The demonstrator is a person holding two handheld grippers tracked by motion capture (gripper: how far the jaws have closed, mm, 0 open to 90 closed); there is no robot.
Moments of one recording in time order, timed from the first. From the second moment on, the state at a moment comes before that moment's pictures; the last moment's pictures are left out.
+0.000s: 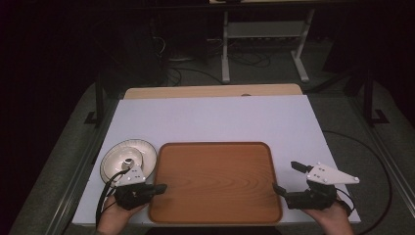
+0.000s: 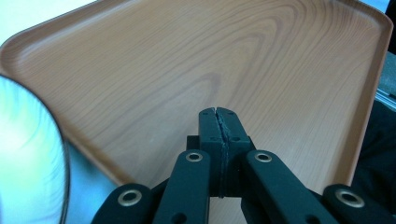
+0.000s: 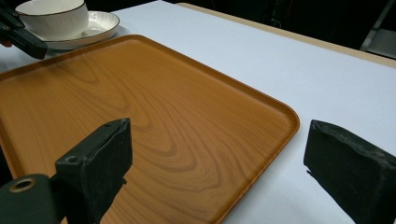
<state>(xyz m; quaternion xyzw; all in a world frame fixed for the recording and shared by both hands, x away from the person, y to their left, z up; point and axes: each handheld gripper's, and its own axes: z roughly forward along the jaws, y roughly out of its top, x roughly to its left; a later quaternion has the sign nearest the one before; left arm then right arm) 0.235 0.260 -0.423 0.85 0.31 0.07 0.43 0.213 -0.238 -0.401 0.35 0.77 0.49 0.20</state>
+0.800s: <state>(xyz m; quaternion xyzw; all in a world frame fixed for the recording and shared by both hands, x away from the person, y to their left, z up) 0.226 0.304 -0.414 0.82 0.35 0.09 0.44 0.213 -0.238 -0.401 0.35 0.77 0.49 0.20</state>
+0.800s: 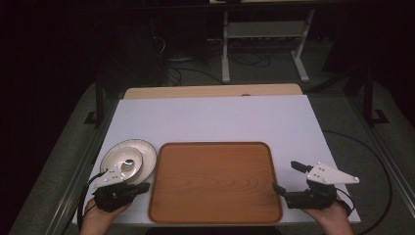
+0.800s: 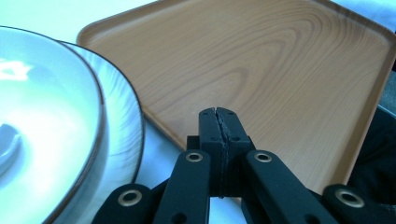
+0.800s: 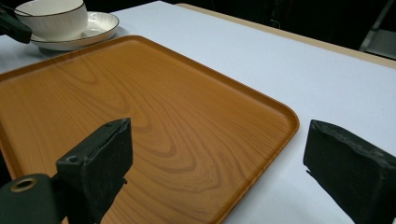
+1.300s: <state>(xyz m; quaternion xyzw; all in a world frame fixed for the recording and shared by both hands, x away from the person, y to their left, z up) 0.224 0.326 -0.408 0.82 0.36 0.11 0.44 0.213 -0.238 -0.401 0.35 0.77 0.49 0.20</state>
